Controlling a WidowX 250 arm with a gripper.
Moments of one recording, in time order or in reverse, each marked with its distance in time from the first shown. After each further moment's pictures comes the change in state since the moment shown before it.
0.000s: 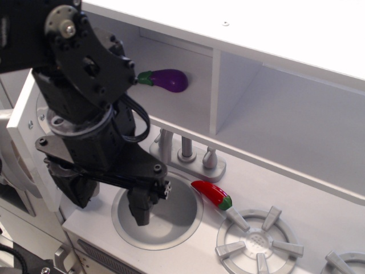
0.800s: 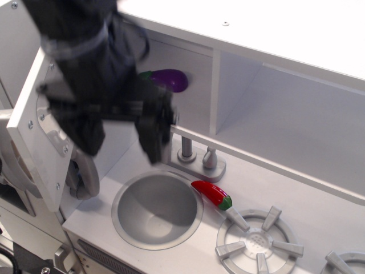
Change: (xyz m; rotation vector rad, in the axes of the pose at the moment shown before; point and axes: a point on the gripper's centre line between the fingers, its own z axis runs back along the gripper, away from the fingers) arm 0.037 0.001 0.042 -0.098 -0.030 0.089
